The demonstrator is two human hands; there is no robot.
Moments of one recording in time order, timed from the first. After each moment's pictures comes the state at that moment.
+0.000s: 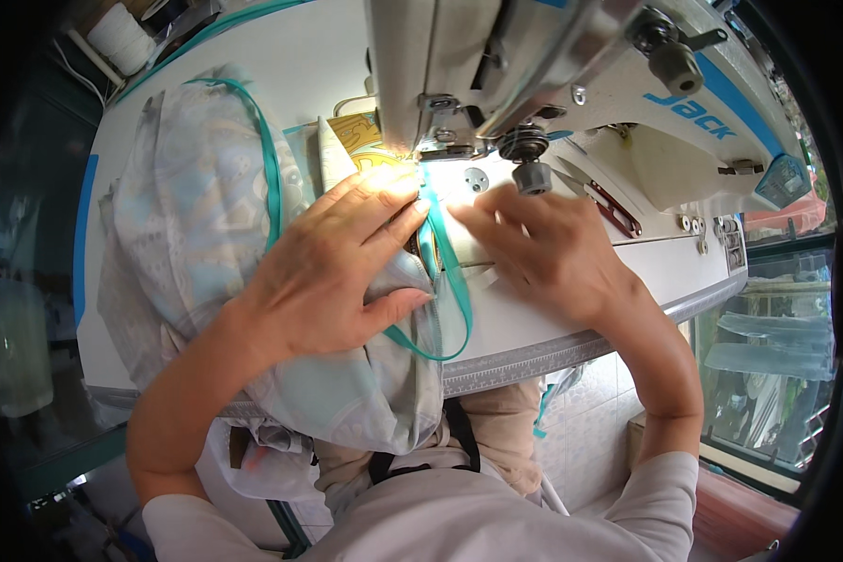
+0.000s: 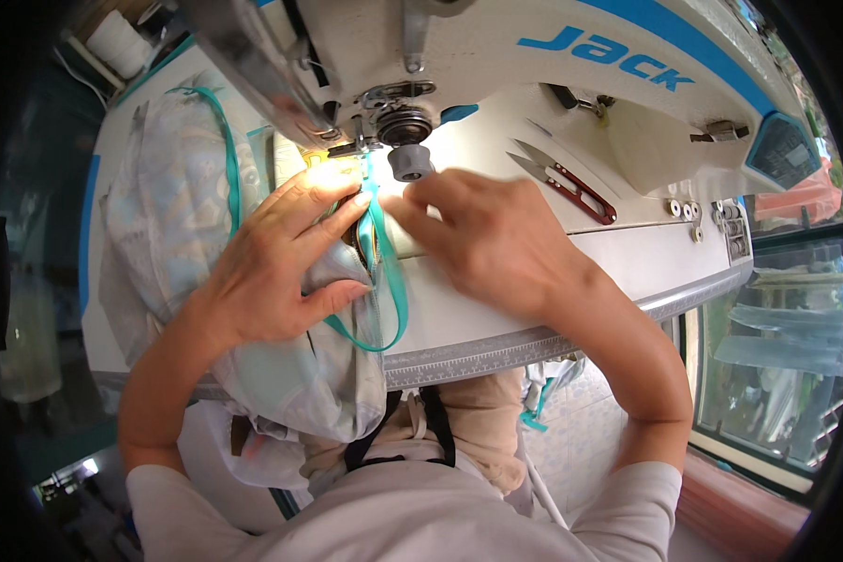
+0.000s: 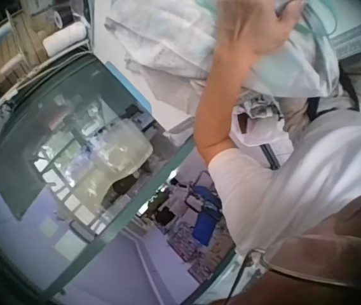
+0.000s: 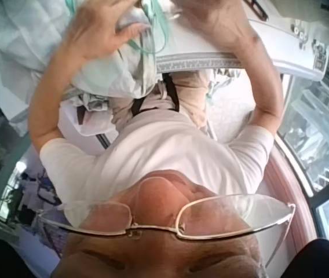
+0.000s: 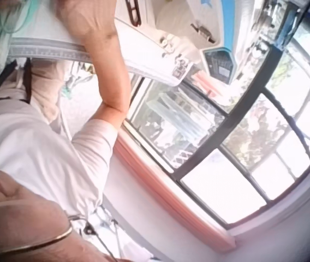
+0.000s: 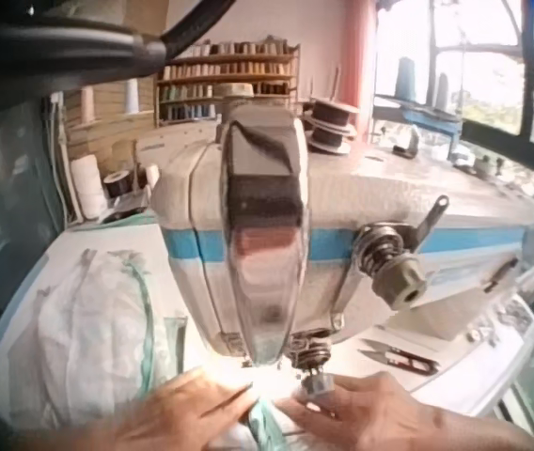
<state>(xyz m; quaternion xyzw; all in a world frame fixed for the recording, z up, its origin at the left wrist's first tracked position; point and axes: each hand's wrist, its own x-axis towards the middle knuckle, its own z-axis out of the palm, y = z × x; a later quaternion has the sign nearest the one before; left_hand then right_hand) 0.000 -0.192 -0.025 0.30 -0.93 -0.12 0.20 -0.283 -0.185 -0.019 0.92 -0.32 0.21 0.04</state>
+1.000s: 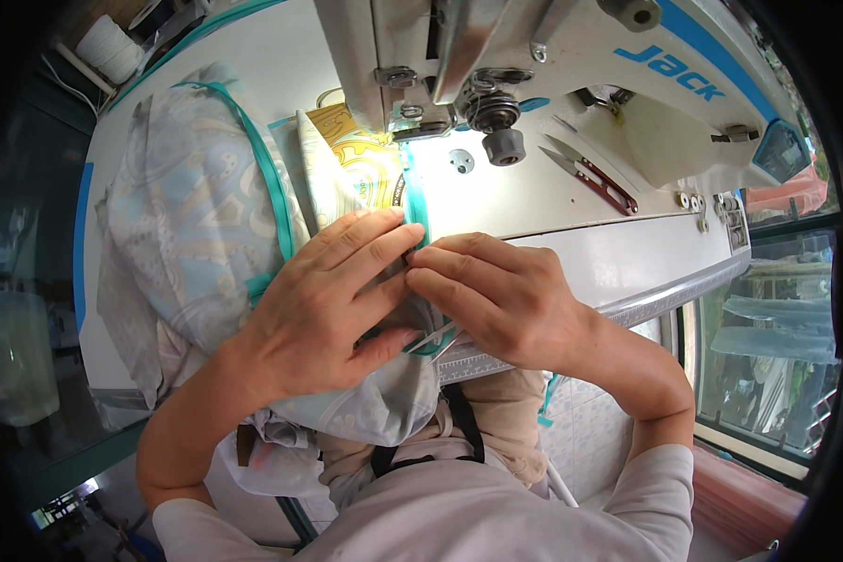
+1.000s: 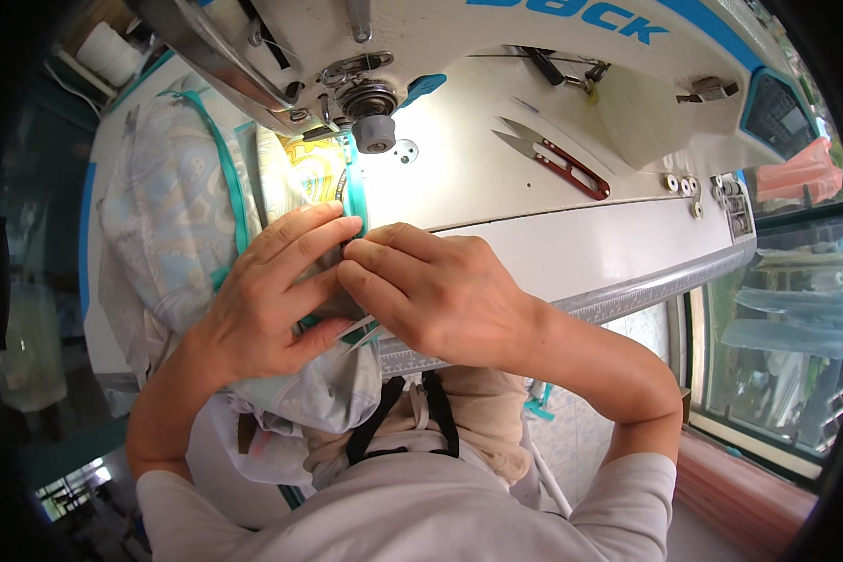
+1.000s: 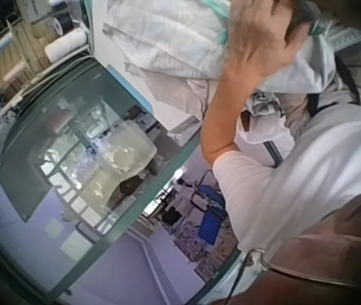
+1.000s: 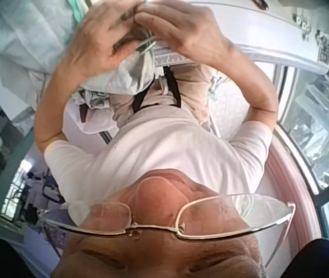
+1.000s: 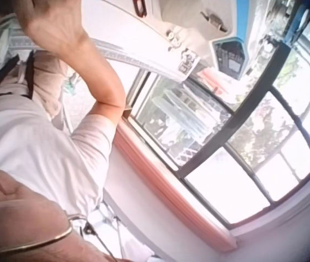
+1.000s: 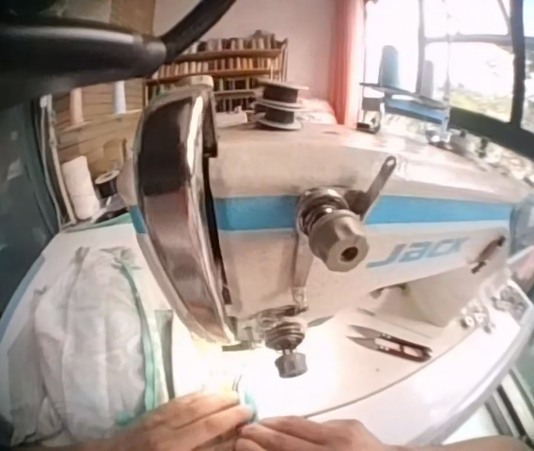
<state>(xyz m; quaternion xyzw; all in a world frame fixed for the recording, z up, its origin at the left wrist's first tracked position) 0.000 -0.158 -0.026 0.26 -0.94 -0.14 0.19 -0.252 -0.143 -0.050 0.89 -0.27 0.36 0.02</state>
